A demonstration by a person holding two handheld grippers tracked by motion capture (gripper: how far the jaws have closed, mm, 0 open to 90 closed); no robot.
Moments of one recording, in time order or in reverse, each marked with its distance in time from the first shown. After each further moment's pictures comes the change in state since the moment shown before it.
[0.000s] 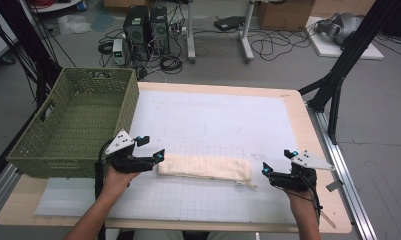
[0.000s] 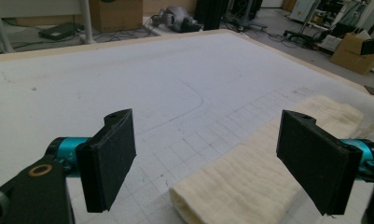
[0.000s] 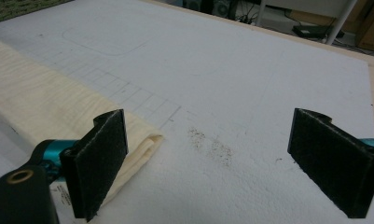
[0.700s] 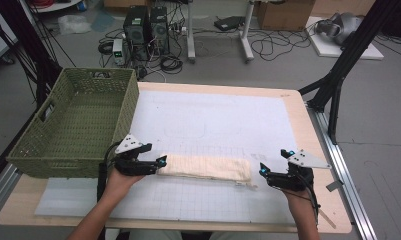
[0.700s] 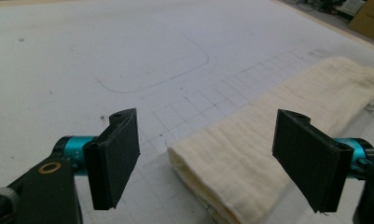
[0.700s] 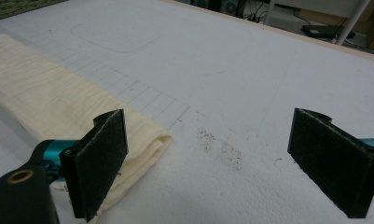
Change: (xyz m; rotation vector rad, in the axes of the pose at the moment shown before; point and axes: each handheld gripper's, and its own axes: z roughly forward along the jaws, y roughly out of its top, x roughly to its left) left arm -0.003 -0.011 0.010 0.170 0.034 -0.029; right arm 0.003 0.001 0.006 0.010 0.028 -0.023
